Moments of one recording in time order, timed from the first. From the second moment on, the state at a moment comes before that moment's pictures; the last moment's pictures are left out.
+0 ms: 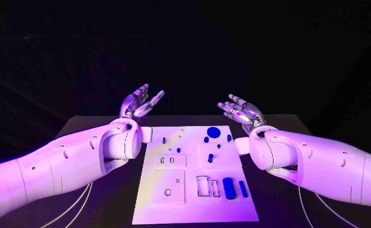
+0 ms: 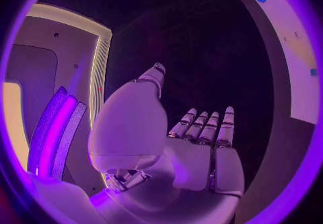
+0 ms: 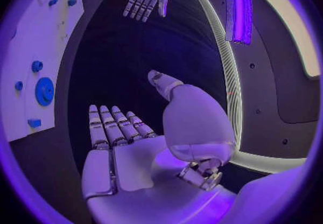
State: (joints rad) left arm 1.13 -0.71 -0.02 1.34 0.00 -0.61 0.51; left_hand 1.35 -0.18 0.17 0.28 0.11 0.25 0.14 0.03 0.04 0.20 0.19 0.02 0.02 0.20 0.21 0.02 0.03 0.06 0.29 0.28 0.03 0.04; right arm 1.17 -0.73 -0.12 1.42 -0.02 -0.56 0.41; right_hand 1.10 -0.09 0.48 0.01 0.18 0.21 0.14 0.02 0.07 0.30 0.27 0.03 0.03 0.31 0.26 0.03 0.04 0.07 0.29 0.28 0.03 0.04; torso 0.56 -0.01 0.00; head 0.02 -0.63
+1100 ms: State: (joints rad) left arm 1.15 -0.85 -0.02 1.50 -0.03 -0.50 0.52; left_hand 1.46 -0.12 0.29 0.26 0.10 0.84 0.21 0.19 0.13 0.94 0.20 0.09 0.07 0.89 0.17 0.22 0.17 0.17 0.84 0.28 0.23 0.10; right arm 1.28 -0.75 -0.16 1.31 -0.74 -0.40 0.30; right_hand 1.29 -0.15 0.59 -0.09 0.15 0.86 0.22 0.19 0.18 1.03 0.18 0.07 0.06 1.04 0.14 0.19 0.13 0.17 0.83 0.25 0.23 0.10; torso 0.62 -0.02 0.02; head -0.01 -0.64
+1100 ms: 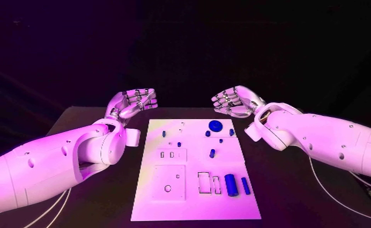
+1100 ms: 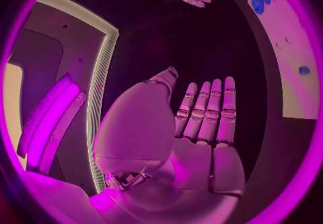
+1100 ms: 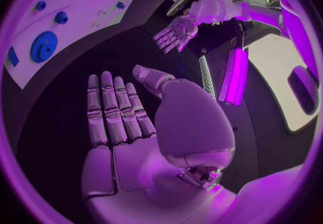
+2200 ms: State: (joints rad) left arm 1.18 -0.96 -0.01 1.71 -0.06 -0.41 0.49; left_hand 1.47 -0.14 0.33 0.24 0.10 0.85 0.22 0.21 0.14 0.99 0.19 0.07 0.07 1.00 0.14 0.28 0.25 0.17 0.93 0.24 0.28 0.12; right arm 1.31 -0.71 -0.15 1.34 -1.50 -0.29 -0.06; right_hand 1.27 -0.26 0.58 -0.02 0.20 1.00 0.16 0.19 0.29 1.19 0.09 0.07 0.15 1.47 0.01 1.47 1.31 0.07 1.43 0.12 1.38 1.27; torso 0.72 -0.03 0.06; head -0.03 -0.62
